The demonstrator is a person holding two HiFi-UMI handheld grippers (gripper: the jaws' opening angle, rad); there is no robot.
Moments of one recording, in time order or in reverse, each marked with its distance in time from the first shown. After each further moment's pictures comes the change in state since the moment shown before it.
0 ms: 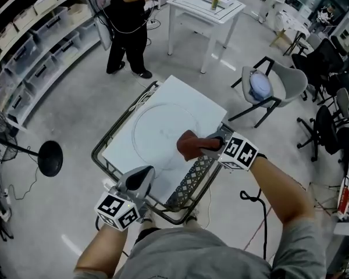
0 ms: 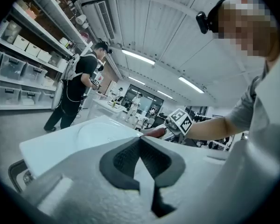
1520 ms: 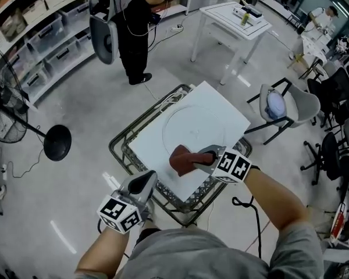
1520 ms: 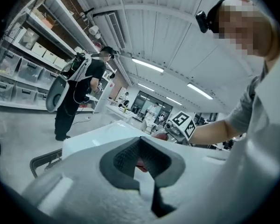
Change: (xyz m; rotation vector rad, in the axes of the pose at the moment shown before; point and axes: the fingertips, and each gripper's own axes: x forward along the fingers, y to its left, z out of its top) left arm -0.086 0.041 -0.002 -0.054 -0.085 0.112; right arm 0.072 0.089 0.074 -0.138 -0.005 0.169
